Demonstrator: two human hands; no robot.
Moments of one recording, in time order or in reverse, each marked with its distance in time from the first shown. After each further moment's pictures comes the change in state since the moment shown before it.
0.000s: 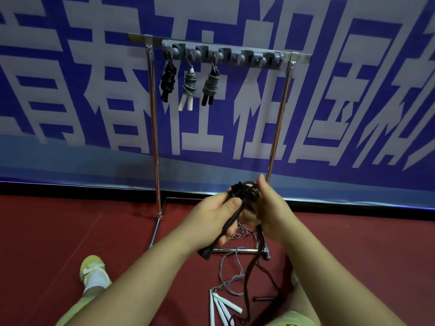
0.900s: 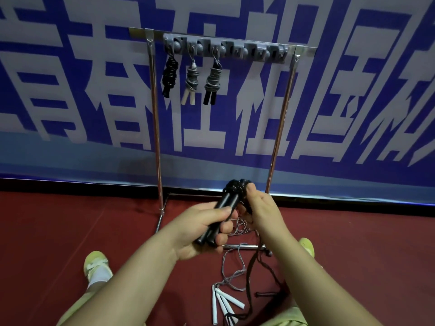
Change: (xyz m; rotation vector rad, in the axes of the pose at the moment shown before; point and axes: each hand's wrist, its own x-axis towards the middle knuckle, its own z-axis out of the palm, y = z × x) left_hand -0.004 -0.012 -0.016 -0.414 -0.097 -0.357; right_hand 0.005 0.029 0.012 -0.384 0.375 -0.151
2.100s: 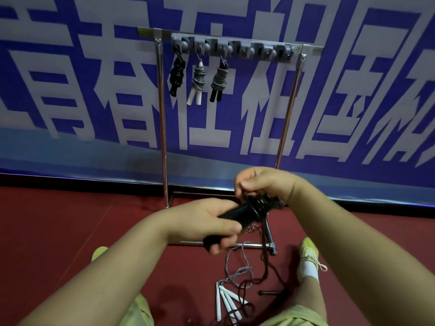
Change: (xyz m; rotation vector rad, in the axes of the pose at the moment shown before) left_hand -0.018 0.023 -0.012 0.615 -0.343 0.070; right_hand 0.053 -0.050 -0.025 0.128 -1.020 0.196
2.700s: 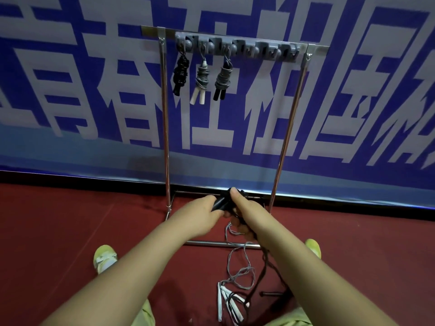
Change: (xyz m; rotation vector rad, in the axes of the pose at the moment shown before) left_hand 0.040 -0.054 -0.024 0.703 0.634 -0.333; right_hand 0.026 0.061 0.052 -0.037 0.823 0.301
